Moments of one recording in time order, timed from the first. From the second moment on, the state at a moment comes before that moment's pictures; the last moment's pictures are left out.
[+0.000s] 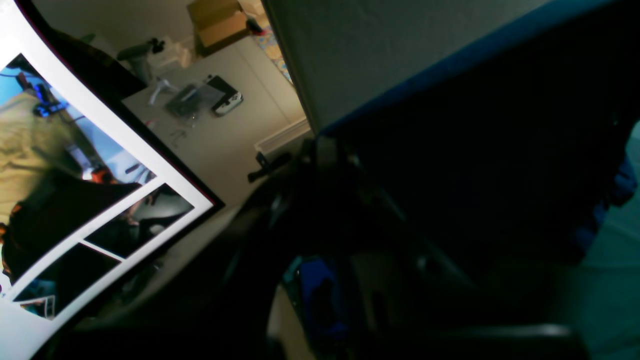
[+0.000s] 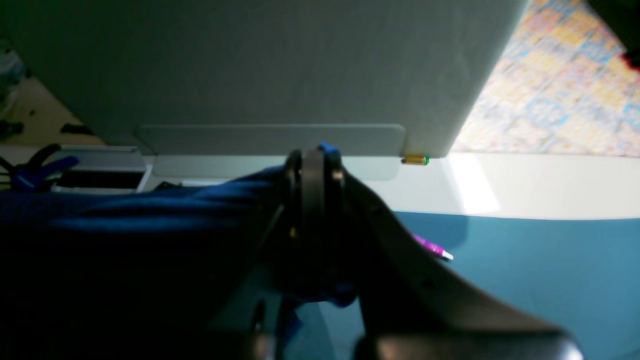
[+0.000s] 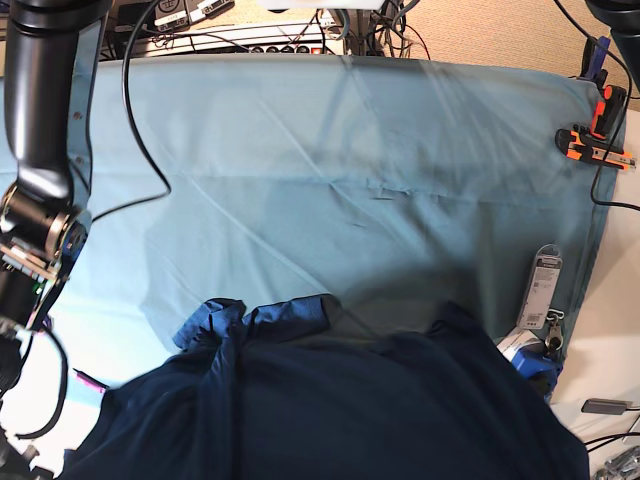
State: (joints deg) left arm -72.1 -42.2 24.0 53.4 -48.4 -40.5 37.9; right arm 66.5 24.6 8.7 61.4 19.0 19.1 -60.4
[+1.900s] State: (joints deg) left arm -56.5 -18.8 23.9 35.8 -19.0 -26.0 16.6; right arm 50.0 20.6 8.8 61.1 -5.0 6.5 -46.2
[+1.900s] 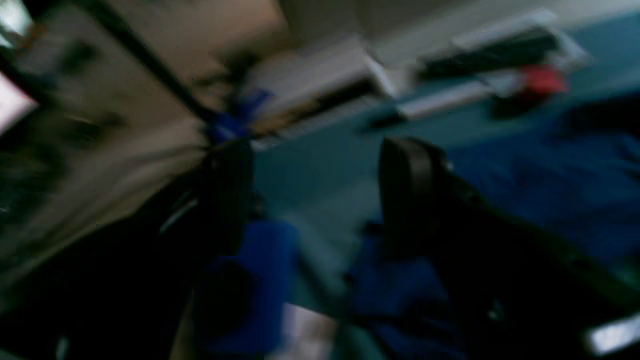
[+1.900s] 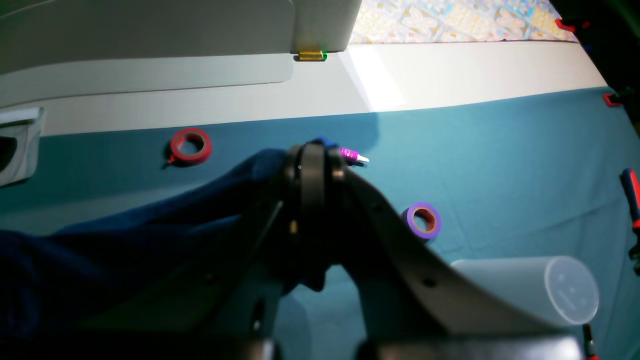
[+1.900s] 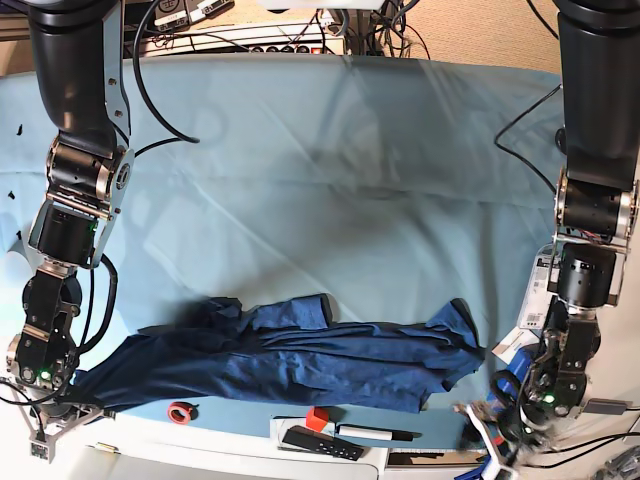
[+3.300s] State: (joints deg) left arm -33.8 0.6 23.6 38.8 -10.9 -30.0 14.0; right arm 49.7 20.6 8.7 61.1 -4.2 6.3 -46.7
